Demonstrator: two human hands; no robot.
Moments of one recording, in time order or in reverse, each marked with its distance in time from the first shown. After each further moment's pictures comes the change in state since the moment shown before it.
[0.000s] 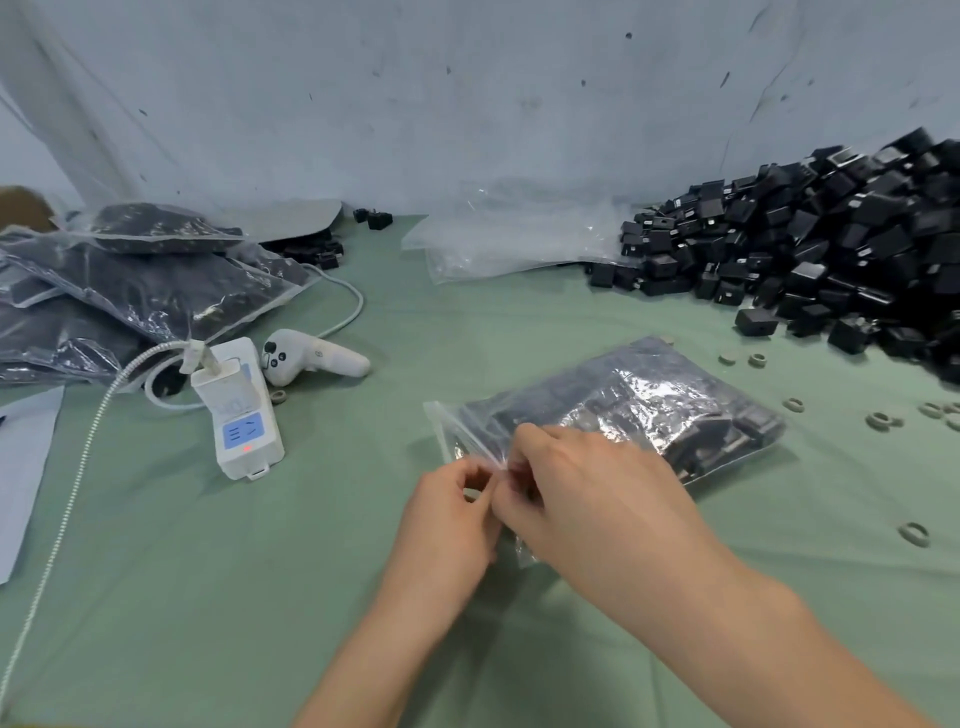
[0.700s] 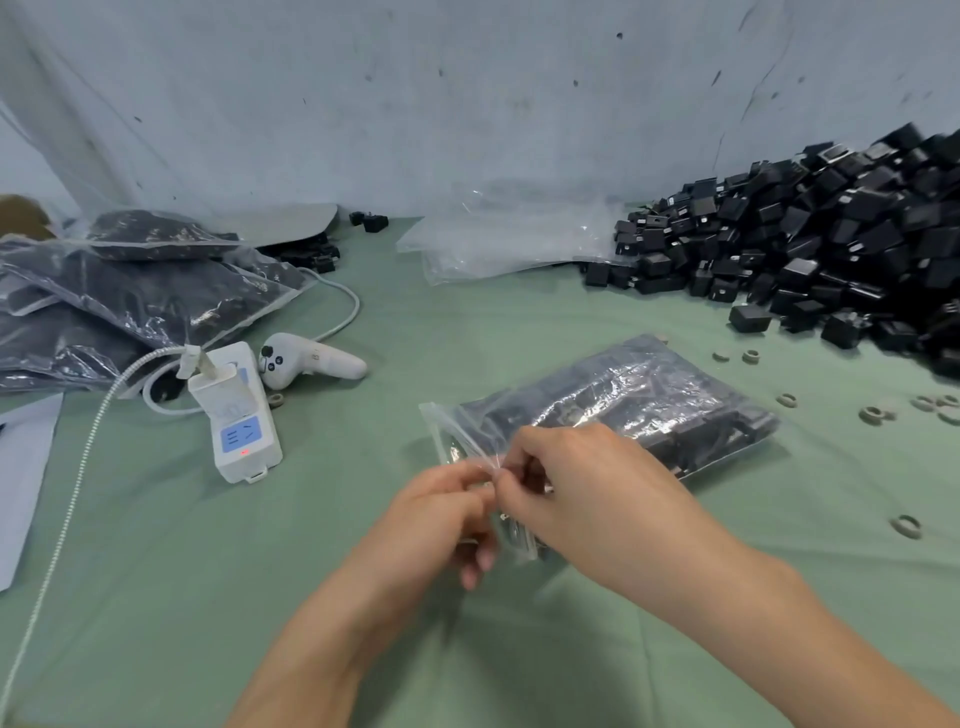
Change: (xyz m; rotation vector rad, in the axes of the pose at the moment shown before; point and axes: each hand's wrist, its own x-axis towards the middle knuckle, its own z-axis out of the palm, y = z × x) left_hand -0.002 0.005 -0.019 -0.325 -0.371 -0.131; right_hand 0.003 0.014 -0.002 0.248 -0.036 0.028
